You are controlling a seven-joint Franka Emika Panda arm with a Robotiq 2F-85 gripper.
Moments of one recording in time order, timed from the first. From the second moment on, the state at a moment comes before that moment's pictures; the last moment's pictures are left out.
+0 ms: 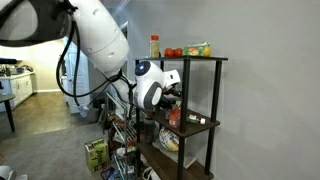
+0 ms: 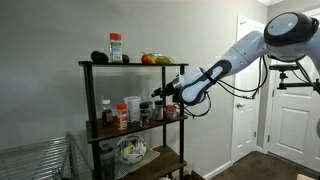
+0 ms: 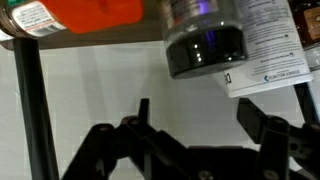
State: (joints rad) arm -0.75 0.52 0.76 -1.99 -0.42 3.45 0.18
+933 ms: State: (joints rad) arm -0.74 0.53 0.76 -1.95 -0.38 3.45 0.18
